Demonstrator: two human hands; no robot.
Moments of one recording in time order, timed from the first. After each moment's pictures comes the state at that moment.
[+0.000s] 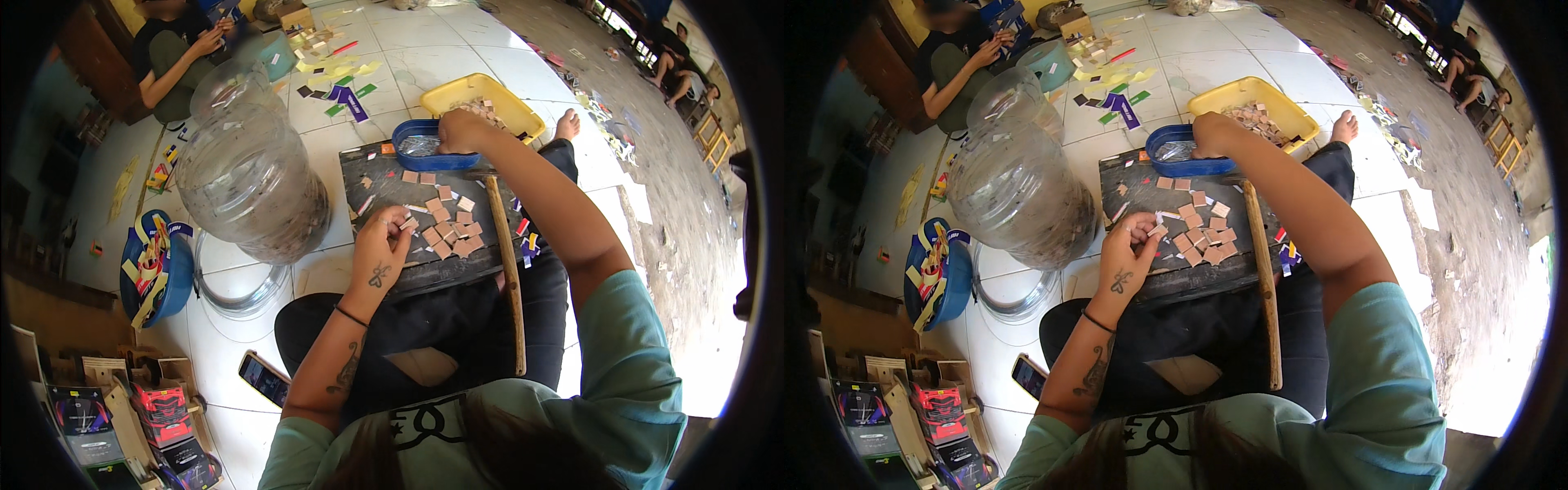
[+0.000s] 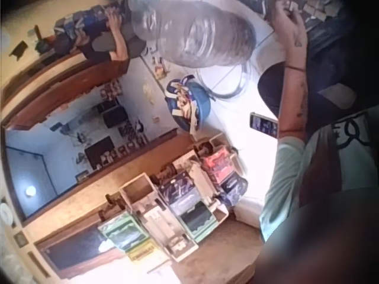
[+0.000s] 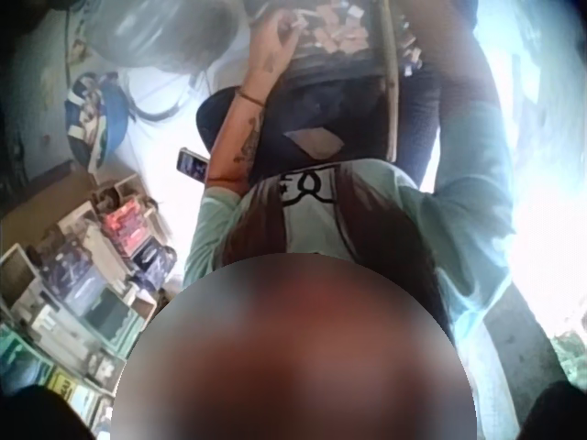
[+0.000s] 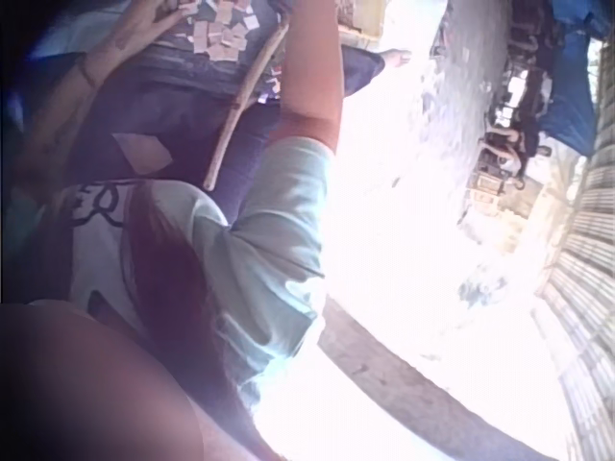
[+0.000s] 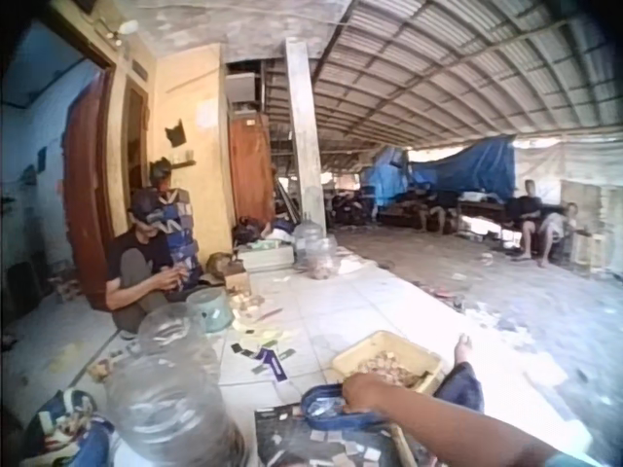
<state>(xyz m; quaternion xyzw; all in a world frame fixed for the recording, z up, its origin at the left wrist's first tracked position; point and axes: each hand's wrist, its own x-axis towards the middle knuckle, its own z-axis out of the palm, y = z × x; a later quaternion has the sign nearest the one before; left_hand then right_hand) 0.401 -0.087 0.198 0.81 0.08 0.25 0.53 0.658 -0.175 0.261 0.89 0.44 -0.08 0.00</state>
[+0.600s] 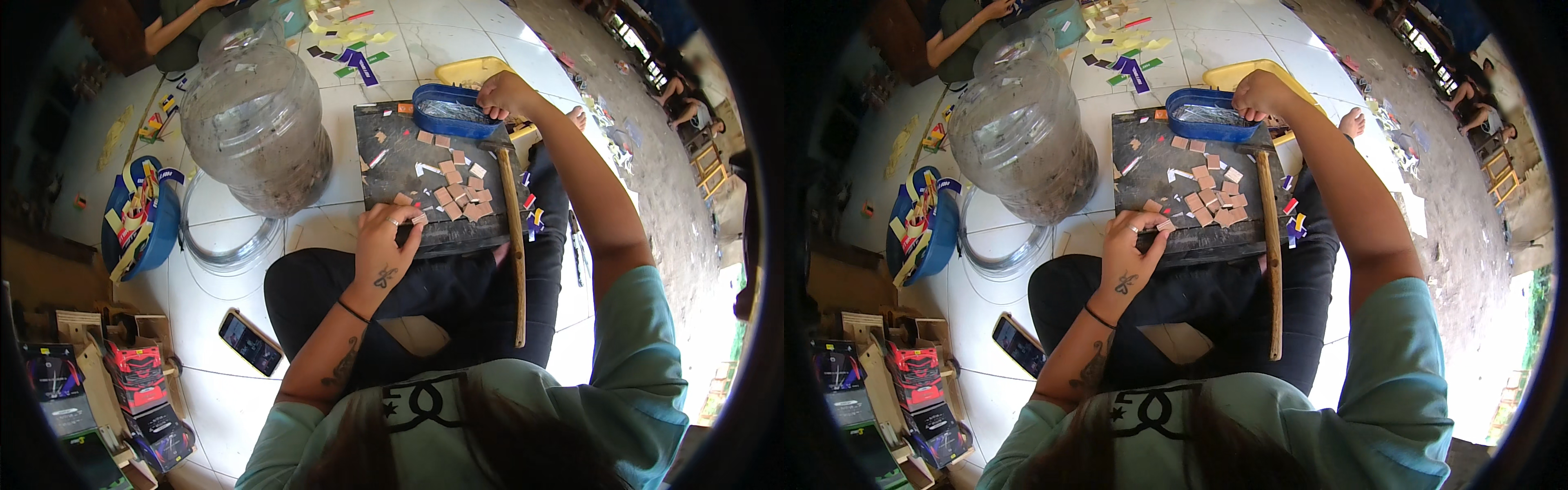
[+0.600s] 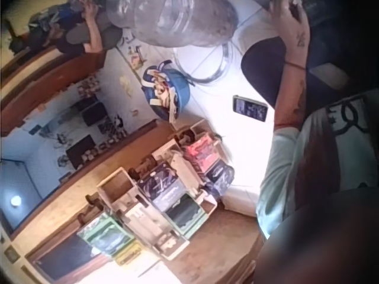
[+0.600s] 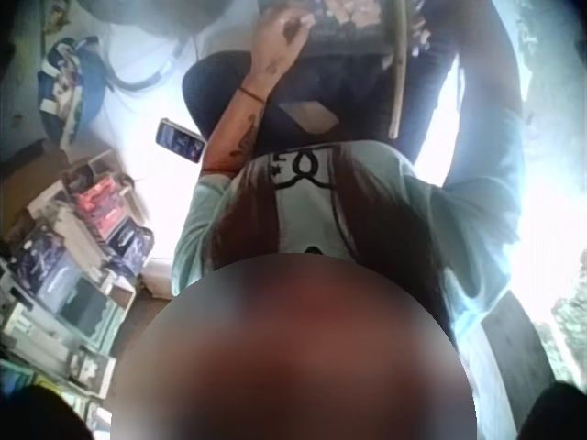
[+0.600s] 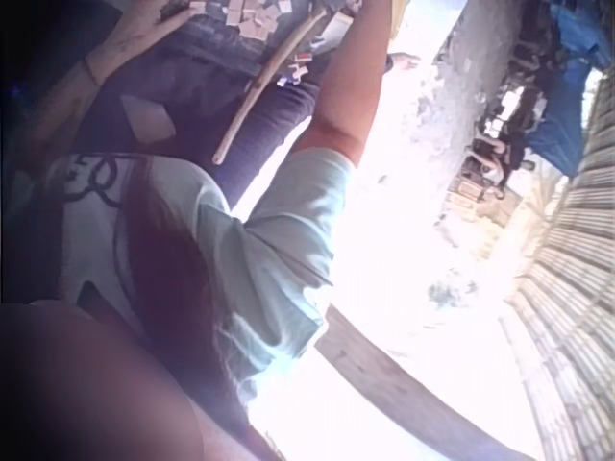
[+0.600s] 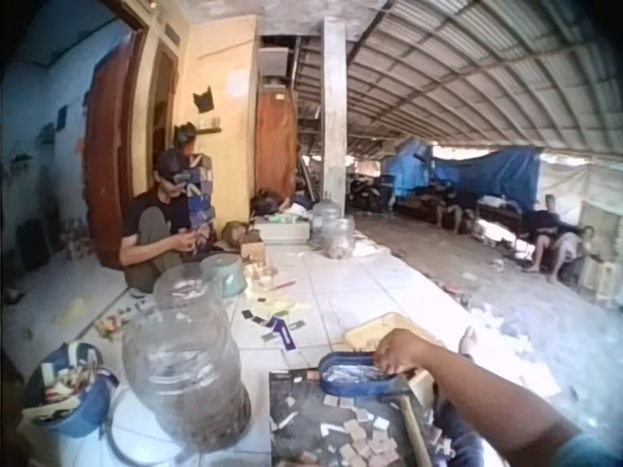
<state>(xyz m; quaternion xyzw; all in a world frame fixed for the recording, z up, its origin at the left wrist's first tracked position) 0.345 -0.102 0.186 0.85 0.04 0.34 0.41 0.676 -0.212 0.285 0.89 0.30 -0.22 -0.25</state>
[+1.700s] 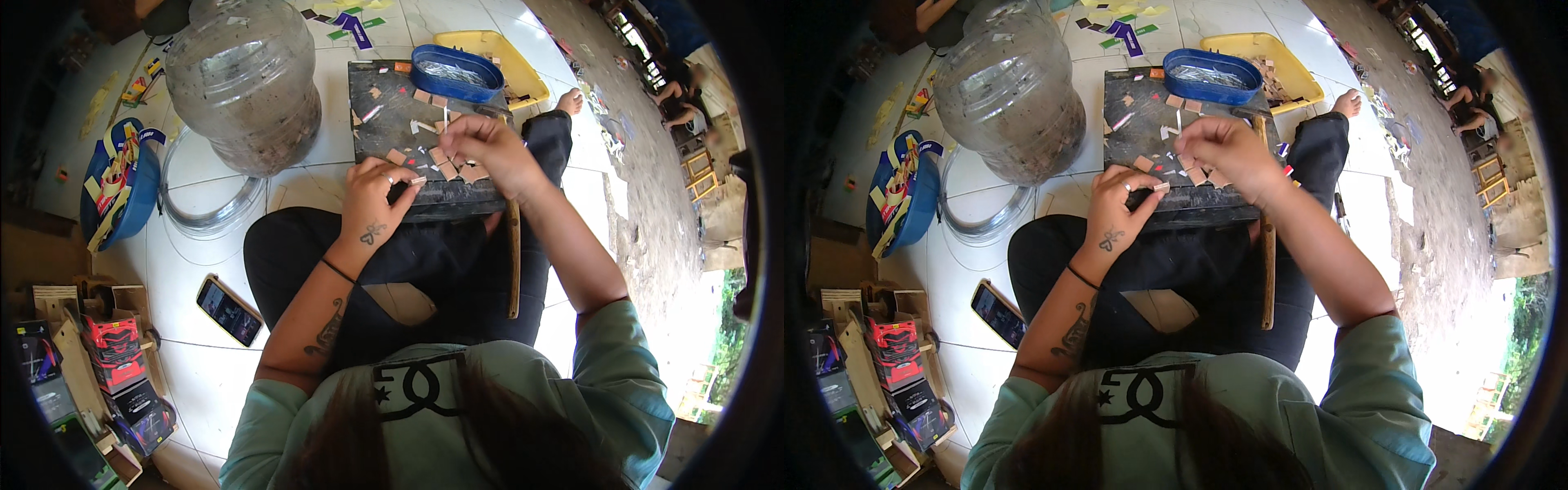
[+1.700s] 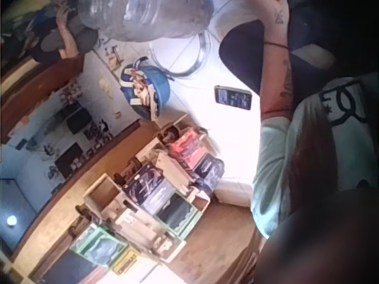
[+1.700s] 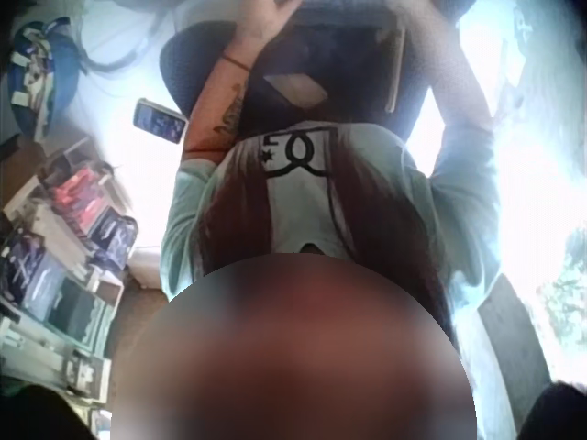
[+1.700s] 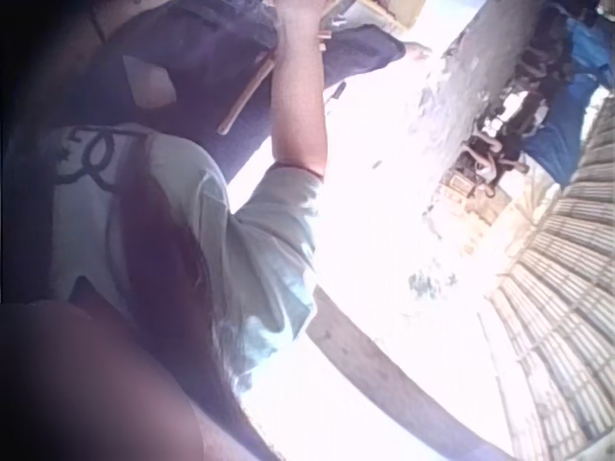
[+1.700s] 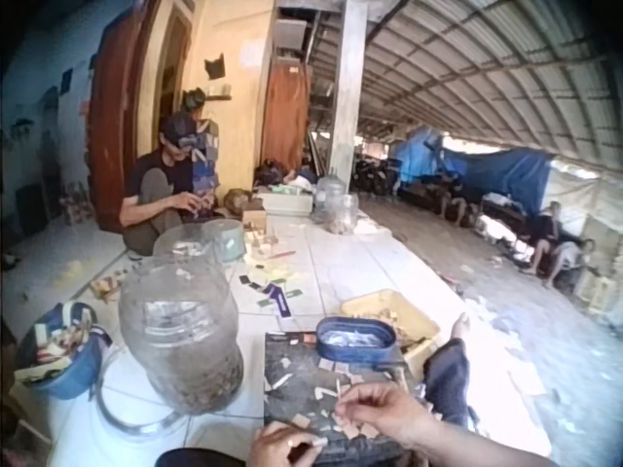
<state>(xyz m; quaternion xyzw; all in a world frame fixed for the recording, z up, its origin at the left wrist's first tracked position) 0.346 -0.097 0.173 0.85 0.02 0.35 0.39 0.494 -0.244 0.261 0.69 0.30 -0.34 -0.56</state>
